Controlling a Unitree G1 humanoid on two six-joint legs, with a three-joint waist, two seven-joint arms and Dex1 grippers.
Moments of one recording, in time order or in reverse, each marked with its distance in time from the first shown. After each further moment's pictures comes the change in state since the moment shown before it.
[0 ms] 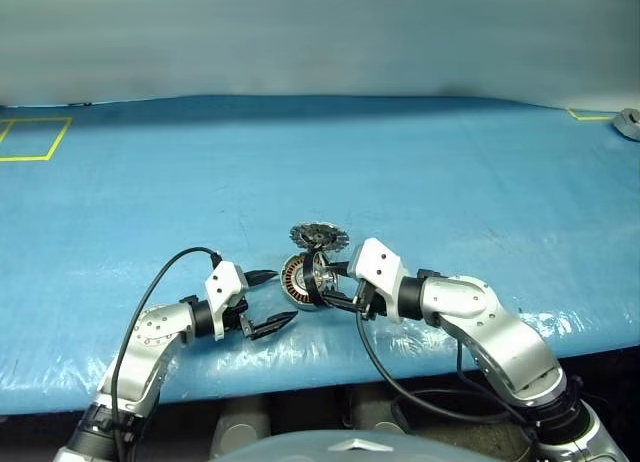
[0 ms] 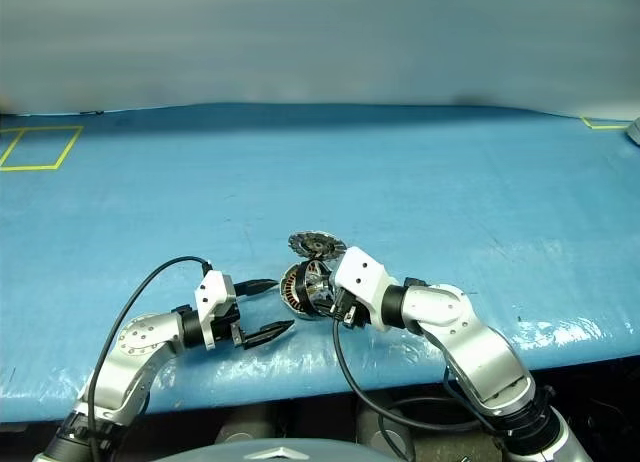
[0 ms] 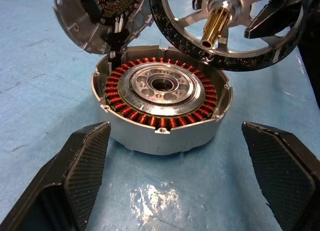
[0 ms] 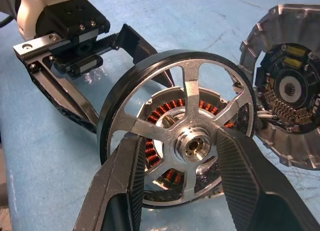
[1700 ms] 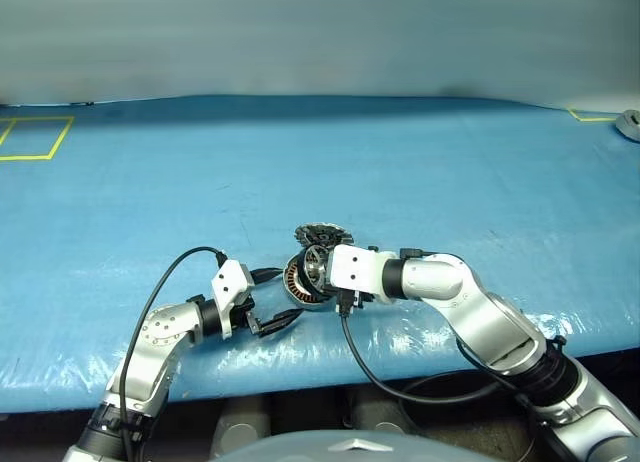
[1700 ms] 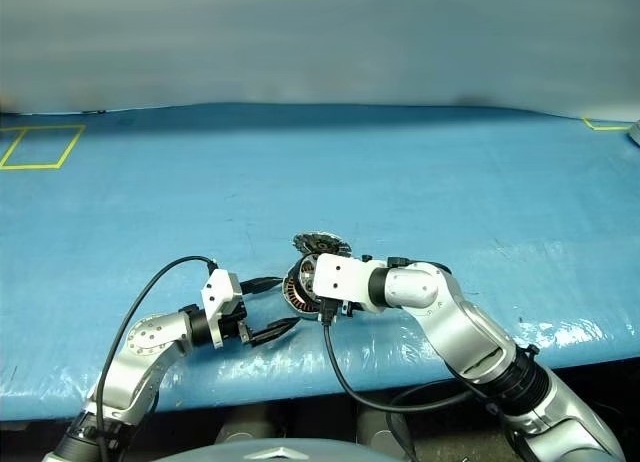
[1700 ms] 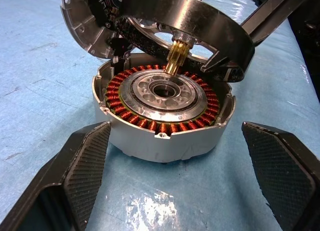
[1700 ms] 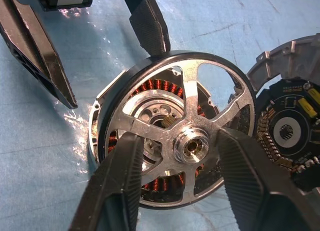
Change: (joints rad) left arm -0.009 -0.037 -0.017 0.000 0.009 0.003 0.033; right arm -0.200 -0.093 0.218 0.113 -0.284 -0.137 0.073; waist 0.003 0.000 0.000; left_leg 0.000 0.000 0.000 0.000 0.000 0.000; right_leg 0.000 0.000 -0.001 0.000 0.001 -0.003
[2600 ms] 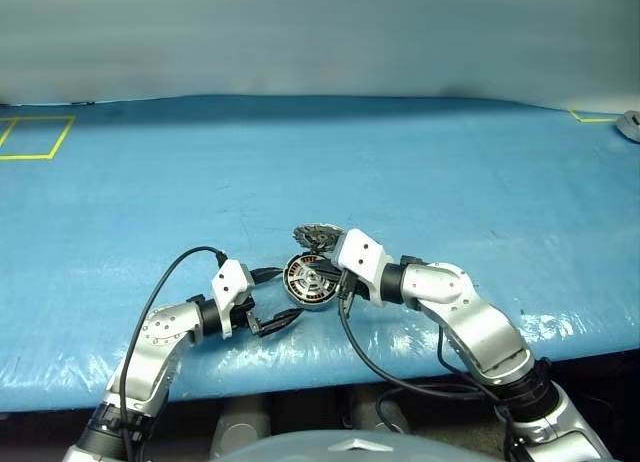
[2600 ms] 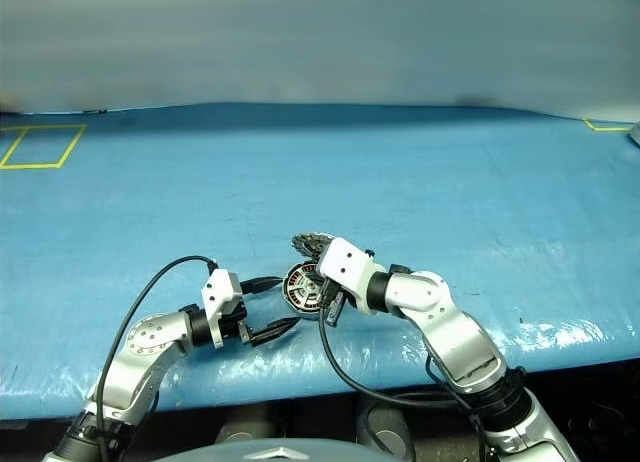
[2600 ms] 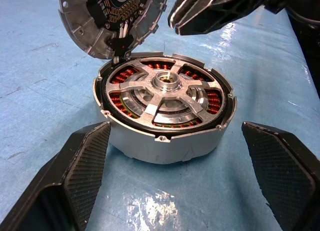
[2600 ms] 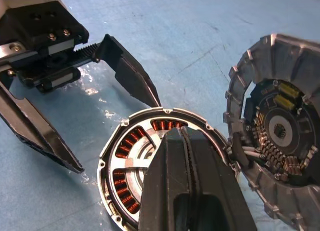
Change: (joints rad) left arm -0.001 0.001 -0.001 0.000 0.000 0.000 0.000; right arm 0.130 0.189 -0.160 0.053 0.165 0.041 -0.089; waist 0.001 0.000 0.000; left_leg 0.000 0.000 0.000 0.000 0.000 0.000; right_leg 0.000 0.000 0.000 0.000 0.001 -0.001
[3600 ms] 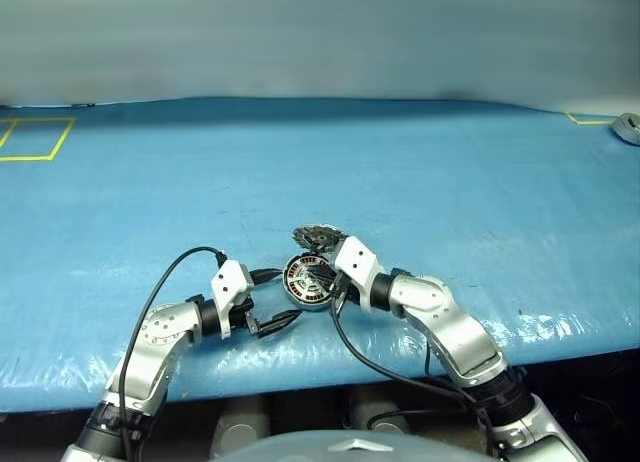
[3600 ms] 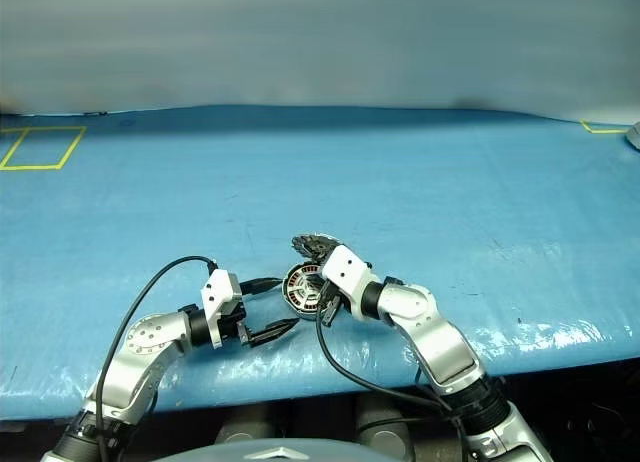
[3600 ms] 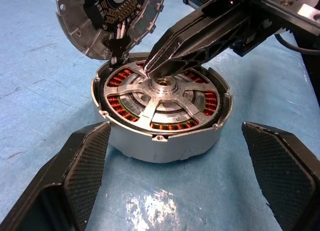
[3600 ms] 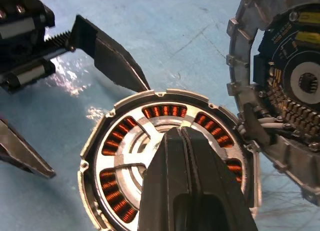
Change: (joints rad) left arm -0.004 0.005 0.002 0.009 -0.001 -0.001 -0.016; right arm 0.082 0.109 -0.026 0.169 0.055 -0.147 -0.038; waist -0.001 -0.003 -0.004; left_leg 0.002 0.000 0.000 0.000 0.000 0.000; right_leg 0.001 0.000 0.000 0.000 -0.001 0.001
